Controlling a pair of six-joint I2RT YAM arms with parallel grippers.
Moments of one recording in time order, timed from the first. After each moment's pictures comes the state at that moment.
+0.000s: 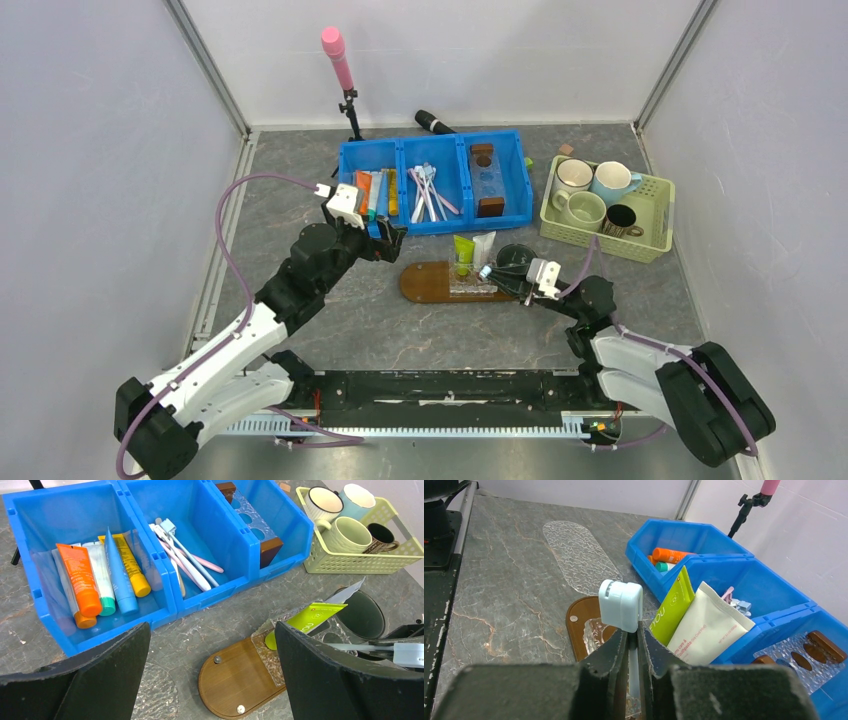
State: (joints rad) left arm -0.65 0.86 0.65 0.04 -0.16 -0.25; right arm 0.44 1.04 0.06 1.19 -0.75 -0.17
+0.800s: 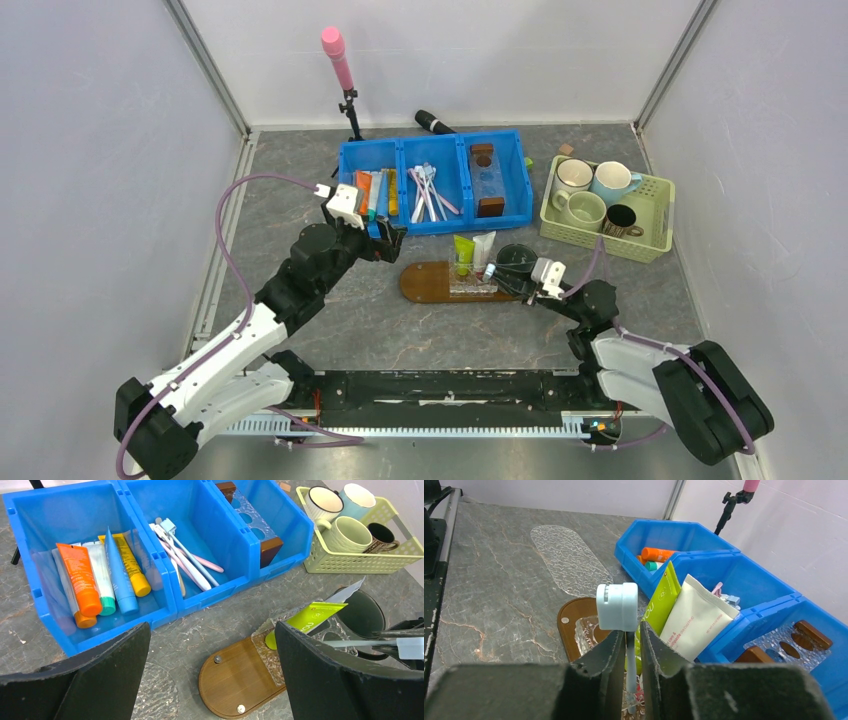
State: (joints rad) left arm -0.65 0.86 0.65 0.04 -0.16 -0.25; right arm 0.43 1.06 0.03 1.27 -0.71 -0.14
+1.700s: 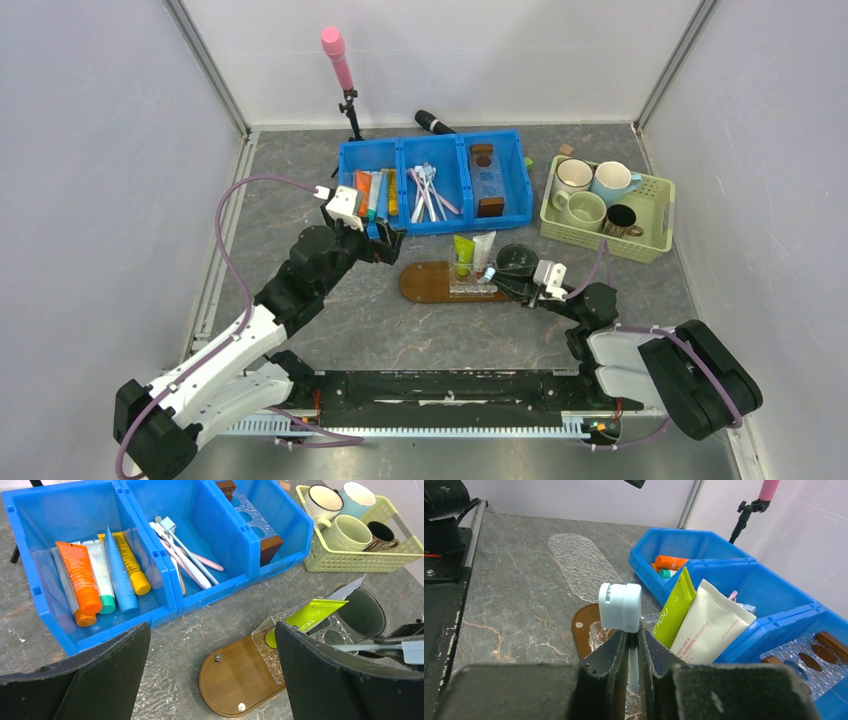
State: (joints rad) left arm -0.65 0.85 0.63 0.05 -0.15 -0.25; right arm 0.42 1.19 0.01 1.47 -0.78 -0.06
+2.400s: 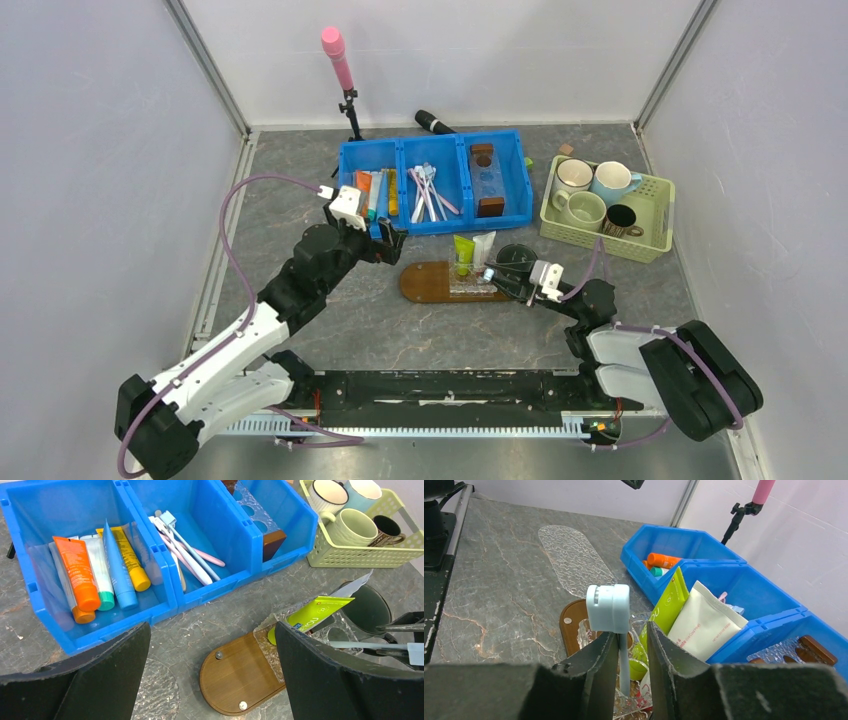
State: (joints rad) left arm -0.65 0.87 0.63 0.05 -0.15 -0.25; right arm 0.42 1.18 0.03 1.42 -0.77 -0.15
